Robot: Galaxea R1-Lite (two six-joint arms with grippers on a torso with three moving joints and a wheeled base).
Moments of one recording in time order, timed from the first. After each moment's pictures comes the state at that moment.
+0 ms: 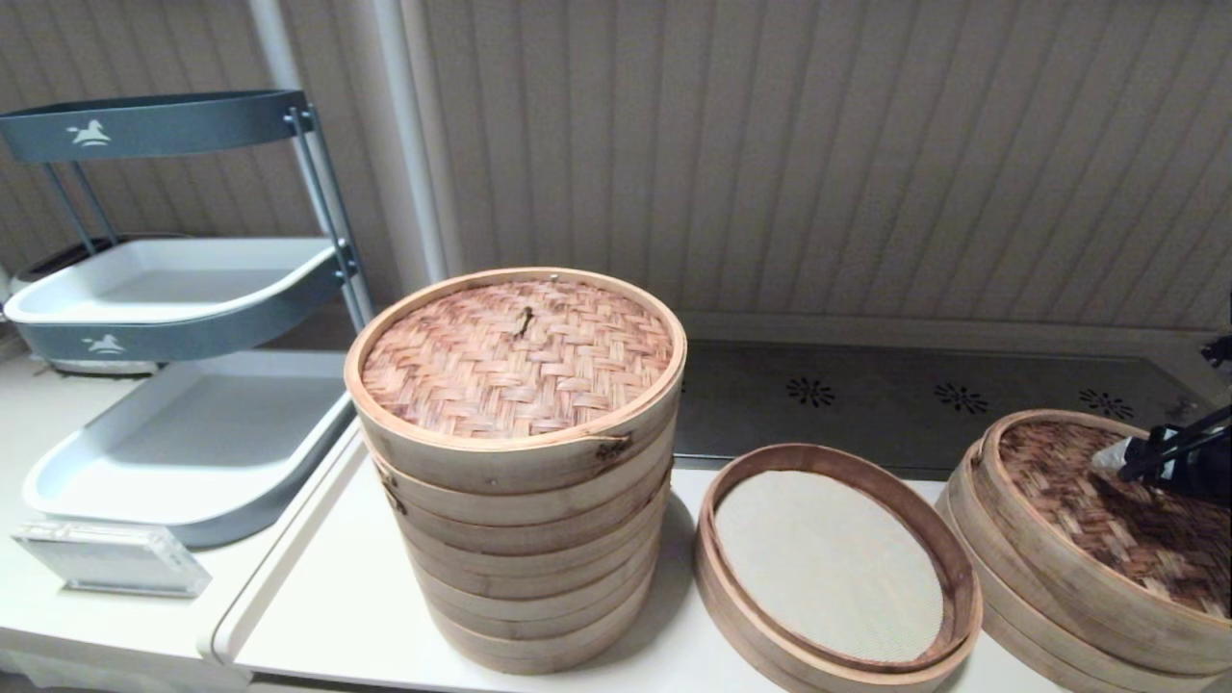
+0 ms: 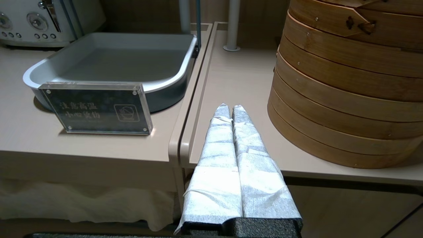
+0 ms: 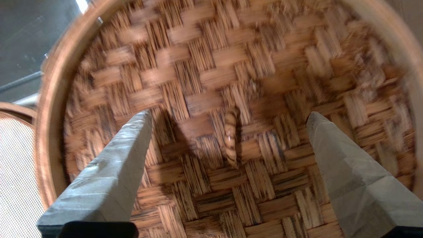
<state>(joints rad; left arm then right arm) 0.00 0.00 0.00 -0.06 -0.01 0.00 -0.46 1.62 -0.90 0.00 0.04 0.04</state>
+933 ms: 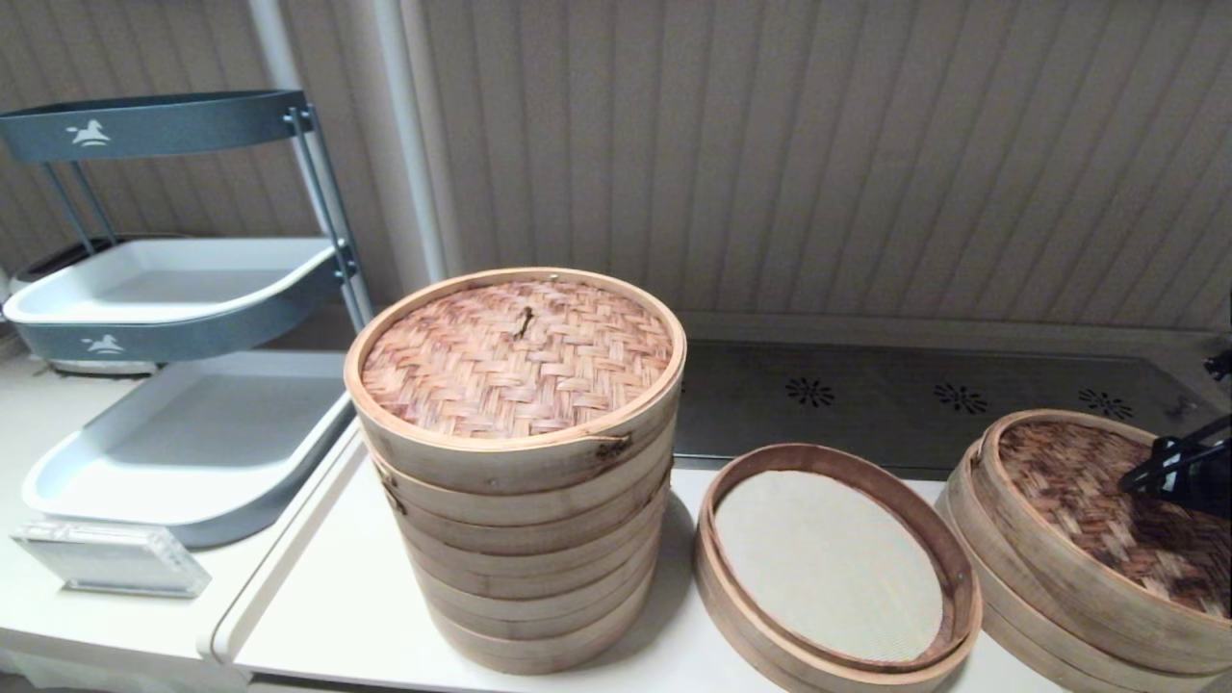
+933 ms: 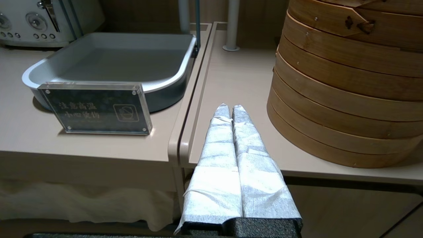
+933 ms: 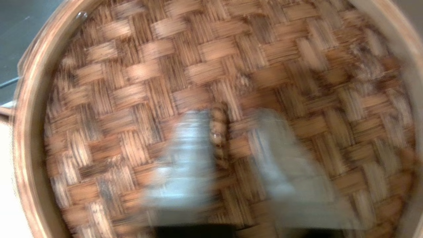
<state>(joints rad) 0.00 0.00 0.00 -0.06 -0.01 0.00 -0.47 1.63 -0.87 -0.01 0.04 0.04</state>
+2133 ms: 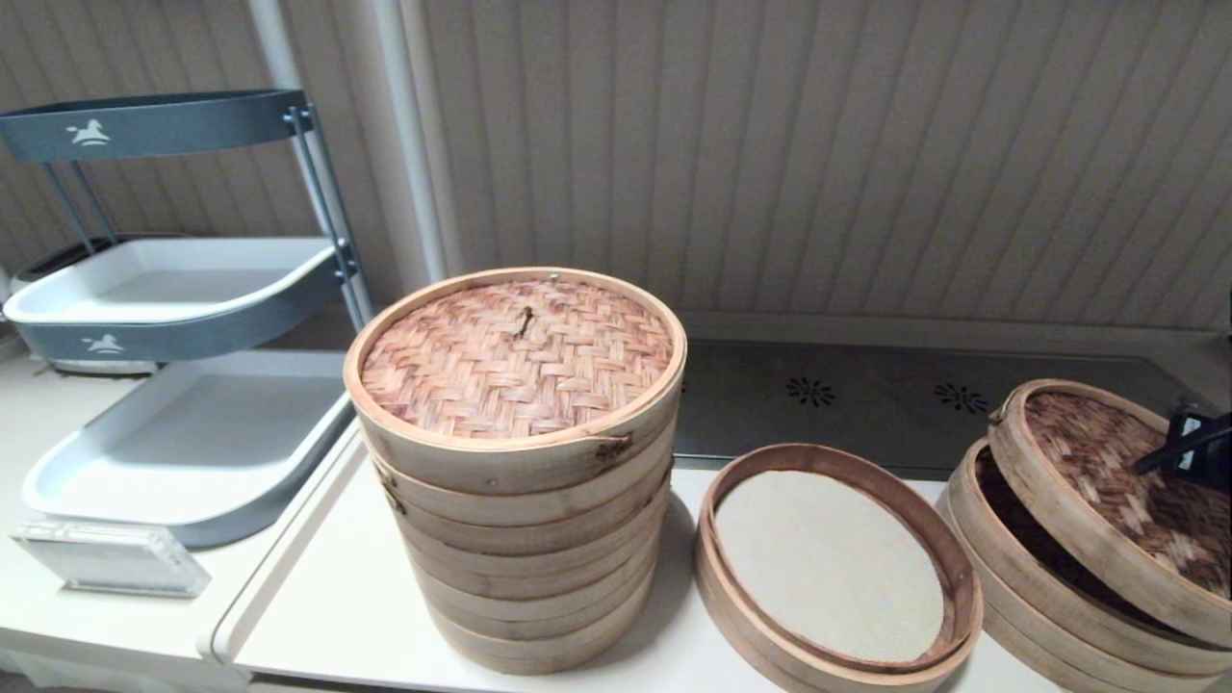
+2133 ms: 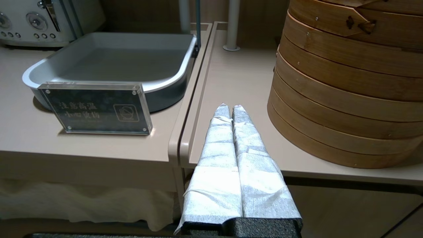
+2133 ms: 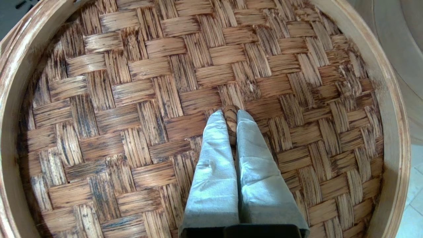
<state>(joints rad) 0.00 0.00 0.00 -0.06 -0.01 0.00 -0.47 1.56 -0.88 -0.04 0.04 0.05</state>
